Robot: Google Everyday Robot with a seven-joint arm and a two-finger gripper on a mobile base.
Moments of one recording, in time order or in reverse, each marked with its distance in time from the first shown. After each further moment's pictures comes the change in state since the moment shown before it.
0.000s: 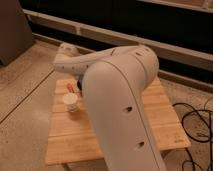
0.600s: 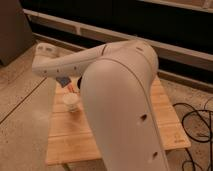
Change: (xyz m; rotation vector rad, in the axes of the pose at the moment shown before) arm -0.046 0.090 -0.095 -0.150 -0.237 -0.020
